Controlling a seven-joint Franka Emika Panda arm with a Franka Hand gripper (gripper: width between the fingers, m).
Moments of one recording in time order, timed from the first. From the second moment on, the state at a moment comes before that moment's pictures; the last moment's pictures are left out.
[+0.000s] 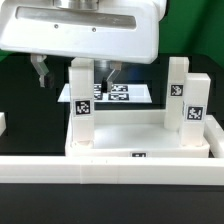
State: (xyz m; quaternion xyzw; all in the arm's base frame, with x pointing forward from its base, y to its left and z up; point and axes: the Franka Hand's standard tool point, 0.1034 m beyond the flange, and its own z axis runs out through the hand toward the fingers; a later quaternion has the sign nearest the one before) arm 0.622 -0.078 0.116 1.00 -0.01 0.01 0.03
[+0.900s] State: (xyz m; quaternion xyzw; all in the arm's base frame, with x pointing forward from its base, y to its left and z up) arm 0.621 -0.078 0.114 0.99 -0.10 0.01 0.03
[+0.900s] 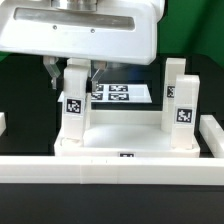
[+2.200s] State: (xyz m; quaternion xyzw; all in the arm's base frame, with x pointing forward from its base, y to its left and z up) arm 0.625 -0.083 0.111 0.81 -0.58 0.04 -0.01
